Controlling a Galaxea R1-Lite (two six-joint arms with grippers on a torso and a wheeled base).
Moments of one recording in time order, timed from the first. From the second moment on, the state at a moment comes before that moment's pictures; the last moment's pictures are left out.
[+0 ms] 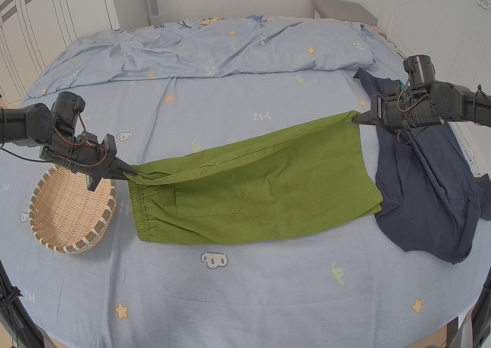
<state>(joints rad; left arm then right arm) 0.07 1.98 -1.54 0.51 -0.62 -0.56 0.10 2.10 -1.83 0.31 0.47 0.23</state>
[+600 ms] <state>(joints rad) 0.07 2.04 -1.59 0.50 -0.62 -0.56 0.12 2.16 -1.84 0.29 0.47 0.23</state>
